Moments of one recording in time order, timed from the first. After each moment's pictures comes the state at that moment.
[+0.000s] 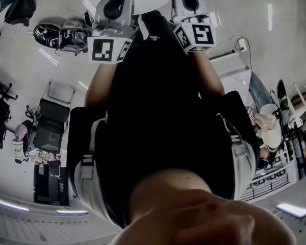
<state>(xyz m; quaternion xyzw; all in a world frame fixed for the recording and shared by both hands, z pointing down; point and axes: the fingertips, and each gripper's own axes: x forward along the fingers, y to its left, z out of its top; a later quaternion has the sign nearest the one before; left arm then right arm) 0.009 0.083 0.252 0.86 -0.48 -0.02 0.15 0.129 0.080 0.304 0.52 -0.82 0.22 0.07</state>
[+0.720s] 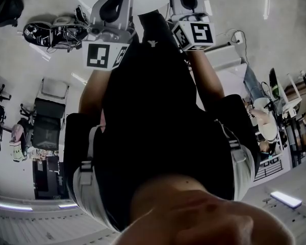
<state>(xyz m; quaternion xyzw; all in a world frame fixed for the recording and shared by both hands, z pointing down) -0.011 0.055 0.312 0.86 -0.46 -0.01 0.20 0.105 0.055 0.383 0.51 -0.81 0.26 0.13</state>
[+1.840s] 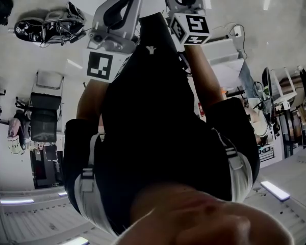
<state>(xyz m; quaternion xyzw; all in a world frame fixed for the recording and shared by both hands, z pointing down) 0.012 0.015 0.351 0.86 -0.44 -0.02 0.26 0.113 0.038 0.499 0.49 -0.77 0.34 0.23</state>
